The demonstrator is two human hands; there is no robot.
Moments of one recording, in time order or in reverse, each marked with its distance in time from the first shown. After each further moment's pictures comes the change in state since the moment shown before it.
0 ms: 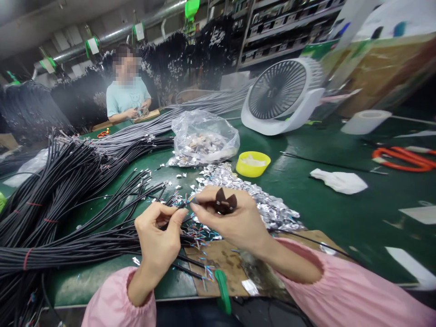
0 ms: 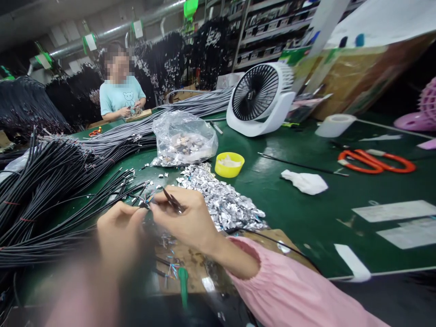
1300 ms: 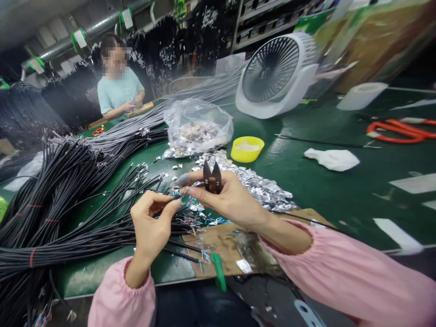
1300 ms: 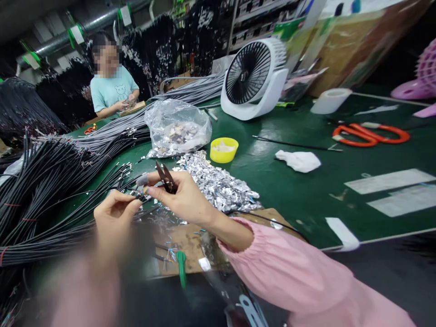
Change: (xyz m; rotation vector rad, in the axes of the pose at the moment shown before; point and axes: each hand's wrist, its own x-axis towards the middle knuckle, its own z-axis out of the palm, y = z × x) left_hand 0.012 0.002 -0.008 -0.044 -0.043 0.103; right_hand 0.007 0.003 -0.009 0.295 -0.145 0.257
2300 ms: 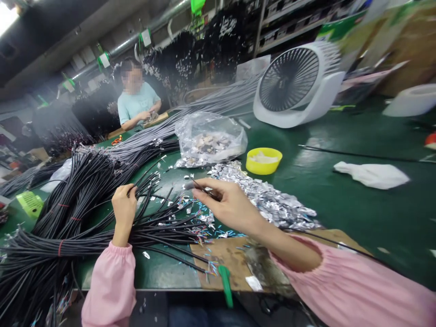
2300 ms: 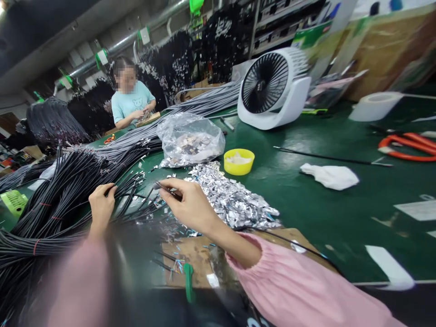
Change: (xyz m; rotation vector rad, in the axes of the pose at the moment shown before) left_hand 0.066 -0.060 -0.075 0.946 0.175 0.161; right_hand 0.006 0.014 -0.001 -0.321 0.104 -0.070
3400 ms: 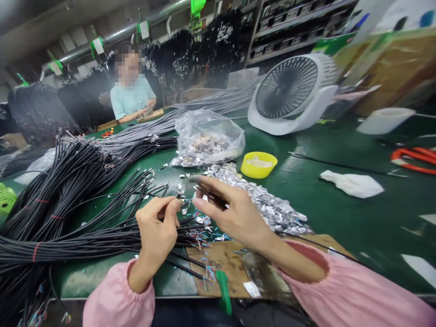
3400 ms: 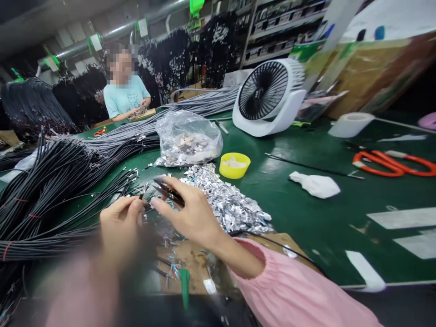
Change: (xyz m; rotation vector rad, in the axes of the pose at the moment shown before) left_hand -0.060 0.103 -0.013 -0.798 -0.153 -0.123; right_hand -0.008 -0.006 0.002 -0.079 0.054 -0.094
